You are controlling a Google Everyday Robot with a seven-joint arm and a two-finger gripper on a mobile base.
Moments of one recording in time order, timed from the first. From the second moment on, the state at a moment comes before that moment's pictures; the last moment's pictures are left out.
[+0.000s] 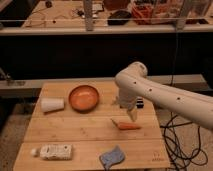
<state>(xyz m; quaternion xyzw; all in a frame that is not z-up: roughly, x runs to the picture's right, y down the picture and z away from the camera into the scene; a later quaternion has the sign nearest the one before) 0.094 0.120 0.727 -0.29 -0.15 -0.38 0.87</state>
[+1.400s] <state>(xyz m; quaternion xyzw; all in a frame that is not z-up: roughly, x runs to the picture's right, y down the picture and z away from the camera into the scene) 0.095 0.126 0.736 -0.29 -0.15 -0.41 0.85</state>
